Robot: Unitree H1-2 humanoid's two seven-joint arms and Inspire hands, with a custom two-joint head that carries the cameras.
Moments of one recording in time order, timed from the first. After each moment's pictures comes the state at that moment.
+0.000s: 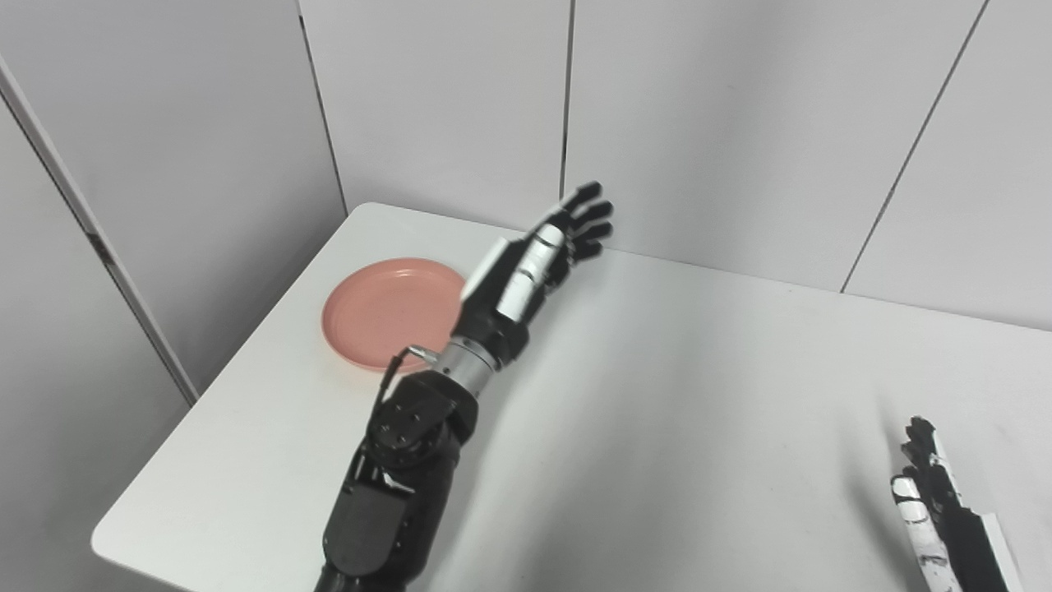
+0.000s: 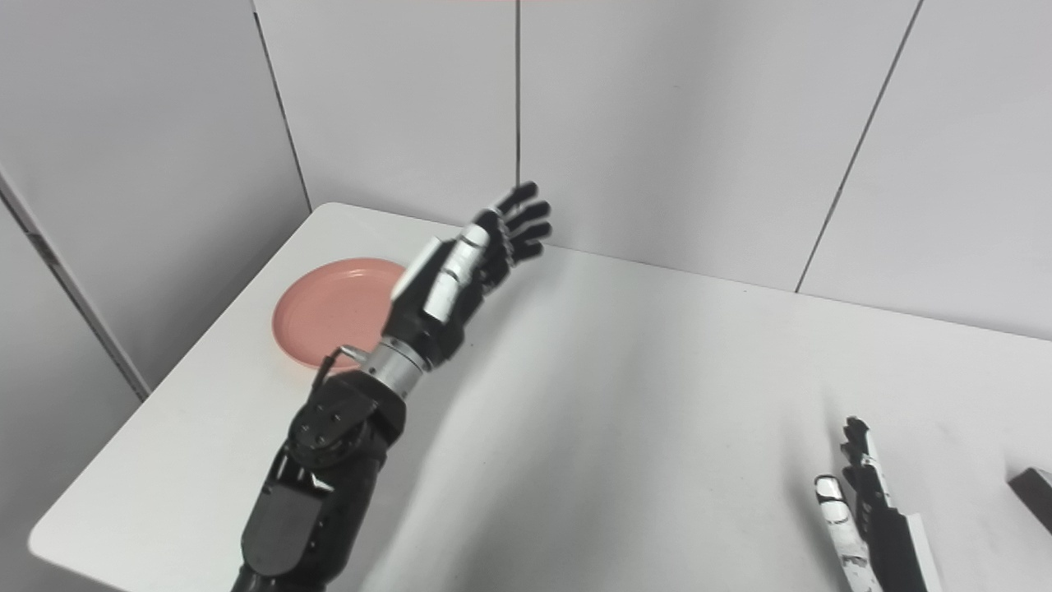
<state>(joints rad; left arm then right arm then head) -0.42 0.13 0.11 -0.17 -0.20 0.18 -0.17 -0.13 -0.17 0.04 0.08 -0.14 -0.17 0.07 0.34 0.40</state>
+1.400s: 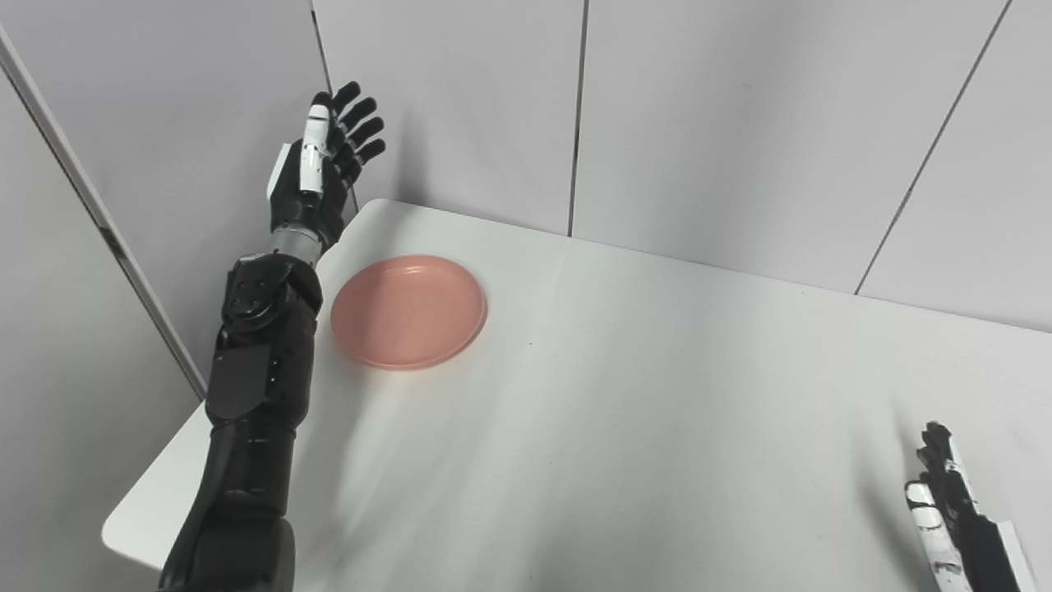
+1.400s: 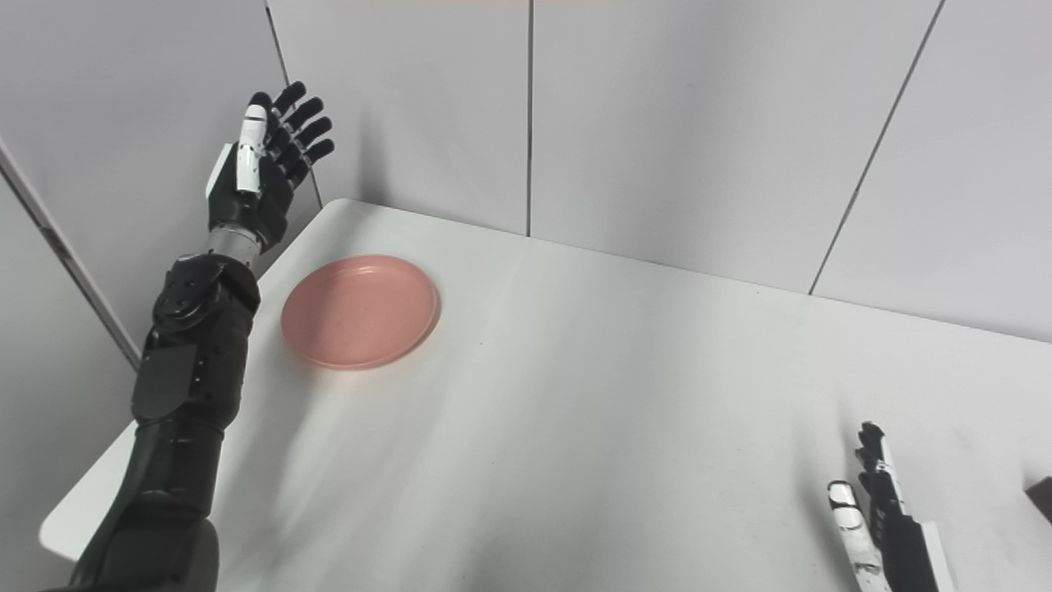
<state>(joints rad) -0.61 0.44 0.45 0.32 -0.36 0.09 -0.10 -0.12 -0.16 0.03 0.07 -0.14 -0.17 0.07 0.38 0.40</state>
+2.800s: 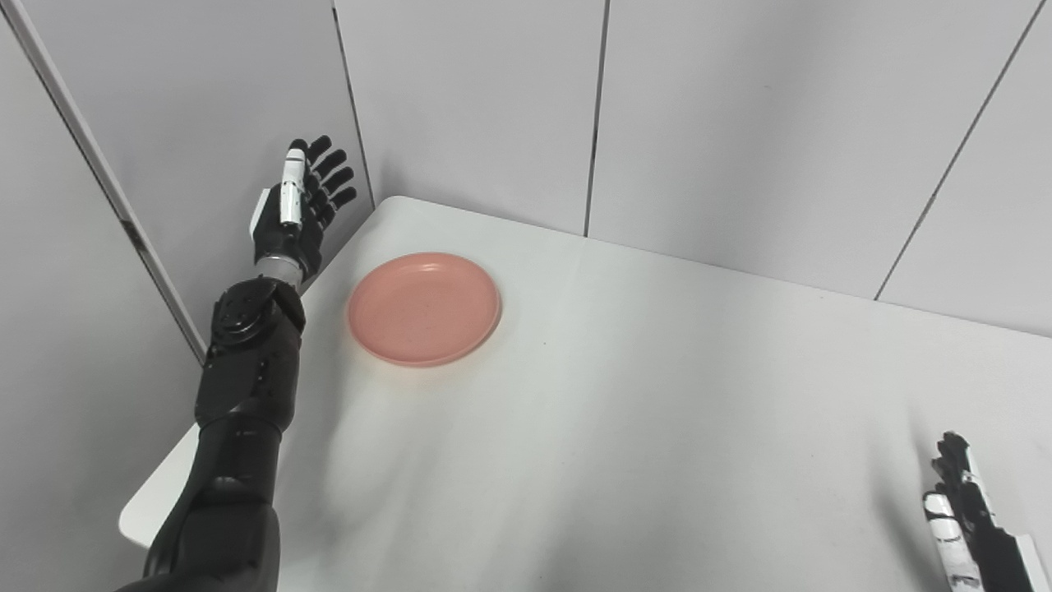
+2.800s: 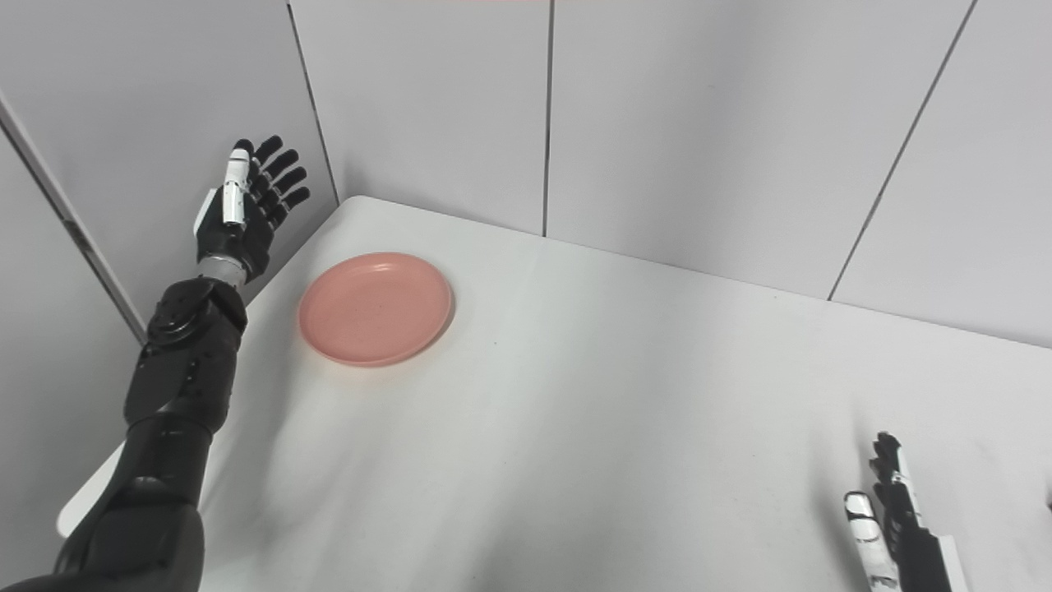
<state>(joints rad) -0.61 0.48 0.47 0.55 -0.38 0.05 -0.08 -0.11 -0.17 0.02 0.04 -0.11 -0.16 0.08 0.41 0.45</state>
